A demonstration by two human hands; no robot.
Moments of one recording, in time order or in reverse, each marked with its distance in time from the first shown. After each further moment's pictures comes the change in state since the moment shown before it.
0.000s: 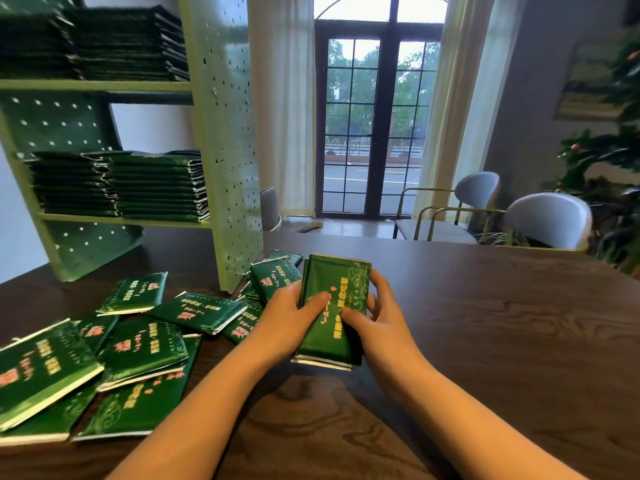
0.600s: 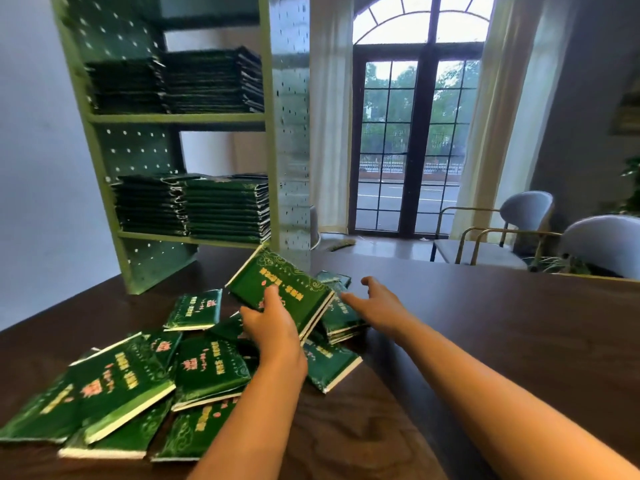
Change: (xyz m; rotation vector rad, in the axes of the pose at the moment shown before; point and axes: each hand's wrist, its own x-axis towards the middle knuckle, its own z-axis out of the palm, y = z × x) left_hand 0.017 -0.001 -0.043 -0.795 0.982 -0.265; right_hand 0.111 0.022 0.044 -0.995 -0.116 0.145
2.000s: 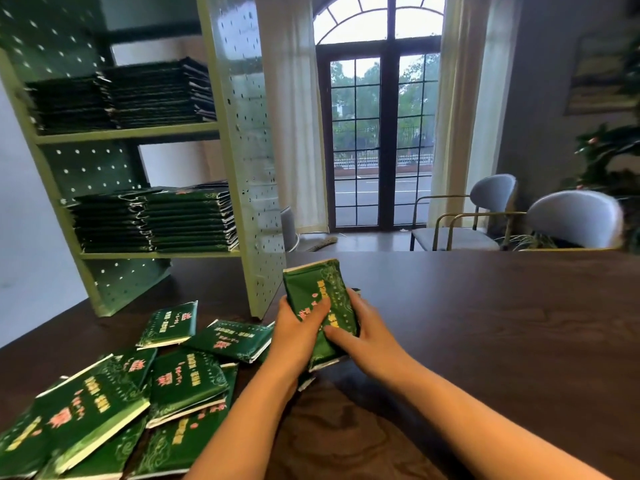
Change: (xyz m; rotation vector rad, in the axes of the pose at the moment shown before) left_hand -0.016 -0.025 0.000 0.499 -0.615 0.036; right_hand -0.068 0.018 0.010 0.487 0.078 -0.417
